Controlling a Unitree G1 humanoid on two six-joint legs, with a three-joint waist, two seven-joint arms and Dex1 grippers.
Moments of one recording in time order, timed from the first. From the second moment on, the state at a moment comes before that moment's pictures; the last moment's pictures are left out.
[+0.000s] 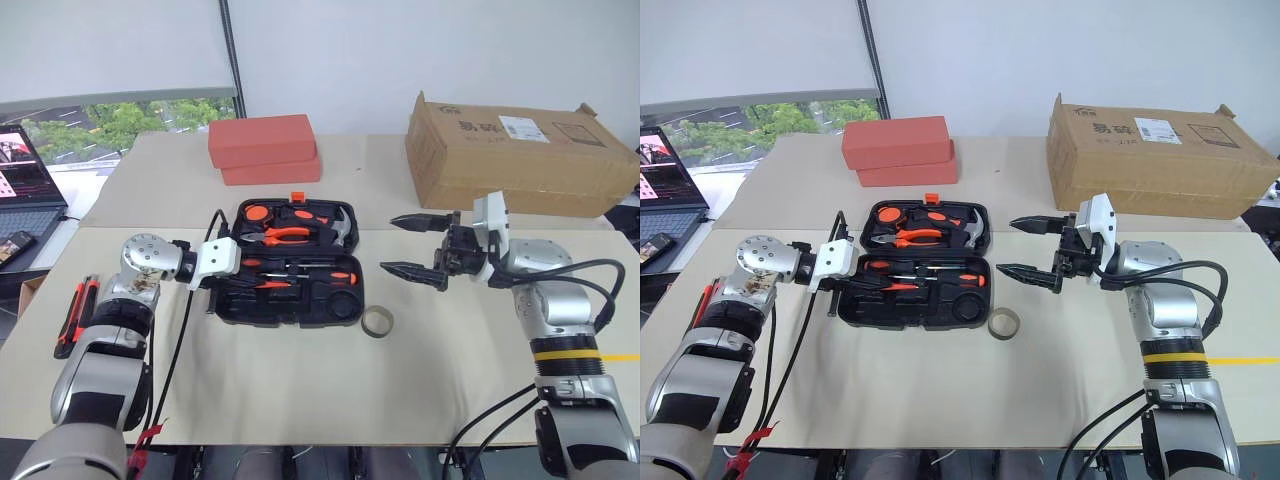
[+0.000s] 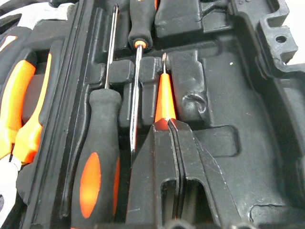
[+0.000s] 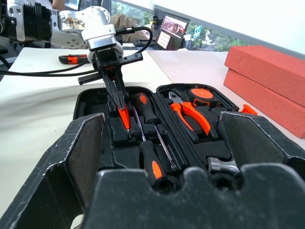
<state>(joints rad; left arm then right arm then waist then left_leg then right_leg) -0.83 0.62 -0.16 0.92 -0.01 -0.50 -1.46 -0.58 -0.58 -0.06 0.19 0.45 0.10 1.28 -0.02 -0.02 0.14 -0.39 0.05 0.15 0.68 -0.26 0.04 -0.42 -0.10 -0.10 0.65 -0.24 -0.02</state>
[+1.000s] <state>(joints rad) -0.54 0.63 0.07 0.38 -0.35 0.02 -1.31 -0.65 -0.55 -0.04 0.23 0.45 0.10 1.31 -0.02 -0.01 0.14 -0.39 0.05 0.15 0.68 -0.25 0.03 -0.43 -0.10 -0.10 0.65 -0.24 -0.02</state>
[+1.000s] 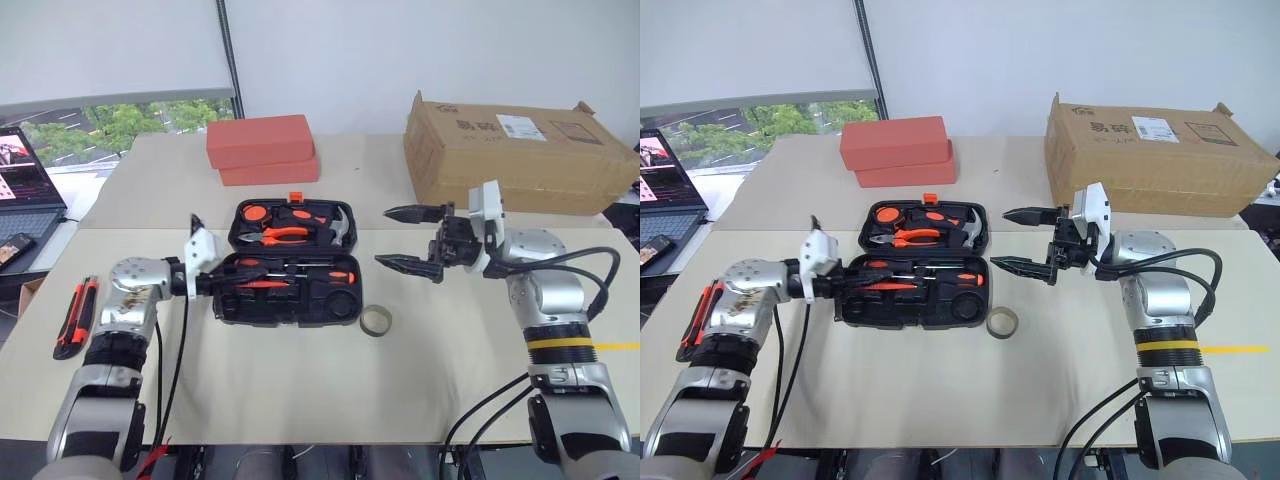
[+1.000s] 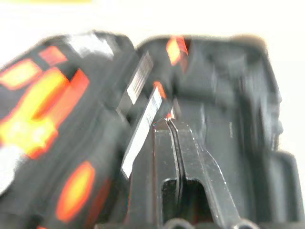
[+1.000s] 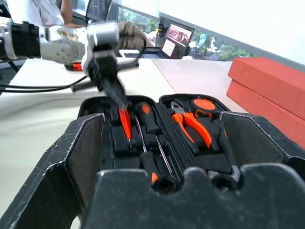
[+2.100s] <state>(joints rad) 0.09 0.66 0.65 0.09 -0.31 0.46 -0.46 -0.81 -0.40 0.03 0.44 0.43 0.04 1.47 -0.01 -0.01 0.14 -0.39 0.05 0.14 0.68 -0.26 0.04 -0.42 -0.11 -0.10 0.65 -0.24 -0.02</state>
